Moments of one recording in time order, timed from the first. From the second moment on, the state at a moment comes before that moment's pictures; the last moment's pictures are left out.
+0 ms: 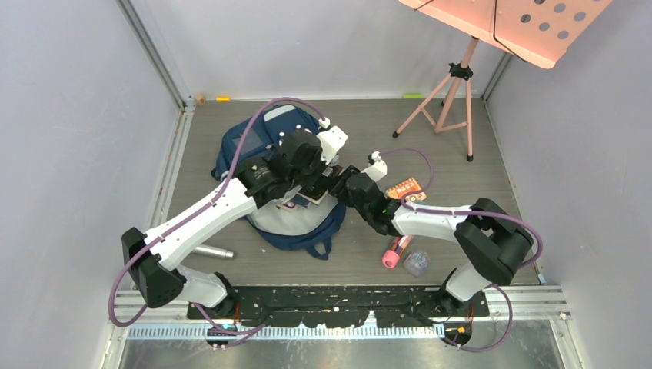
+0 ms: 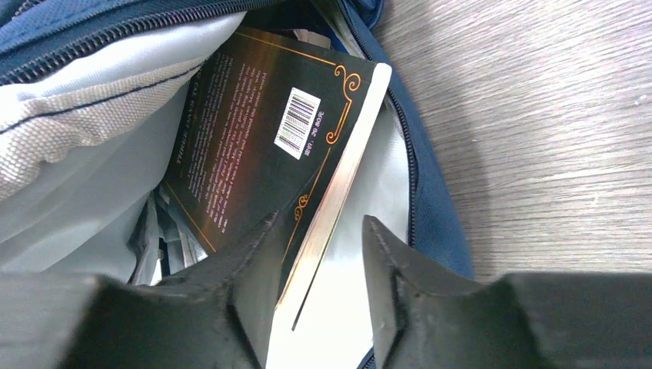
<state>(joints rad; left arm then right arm) -0.86 1.38 1.39 -0.66 -0.26 0.13 0.85 1.56 0.75 0.34 0.42 1.09</state>
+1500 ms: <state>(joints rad) -0.82 1.38 1.40 -0.66 -0.30 0.11 0.81 1.17 0.82 -0.04 0.28 0.86</state>
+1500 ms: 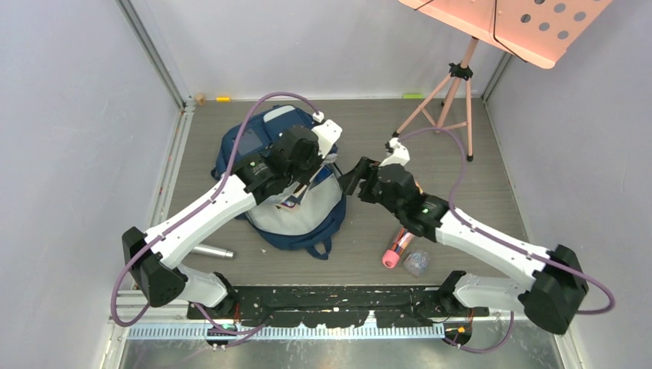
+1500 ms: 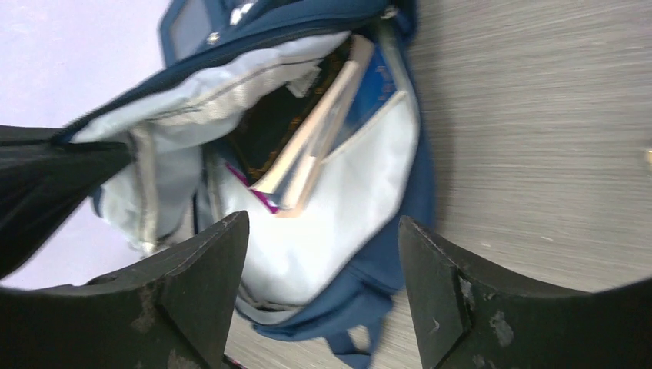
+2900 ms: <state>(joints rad) -0.12 1.19 0.99 -0.59 0.25 -0.37 0.95 1.13 0.77 -0.24 0.31 0.84</state>
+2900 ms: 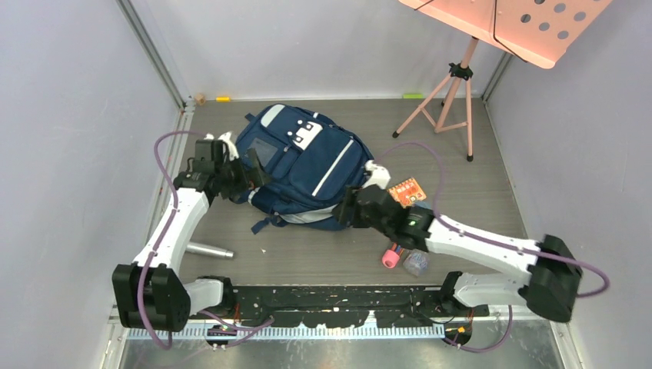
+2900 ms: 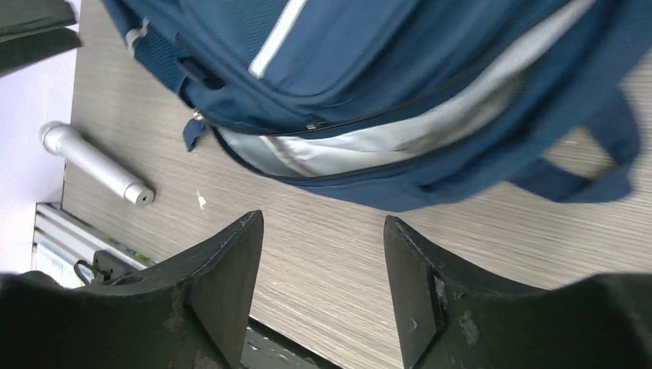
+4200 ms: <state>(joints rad) 0.15 1.20 0.67 -0.36 0.39 -0.70 1.23 2.01 1.25 0.08 0.47 0.89</state>
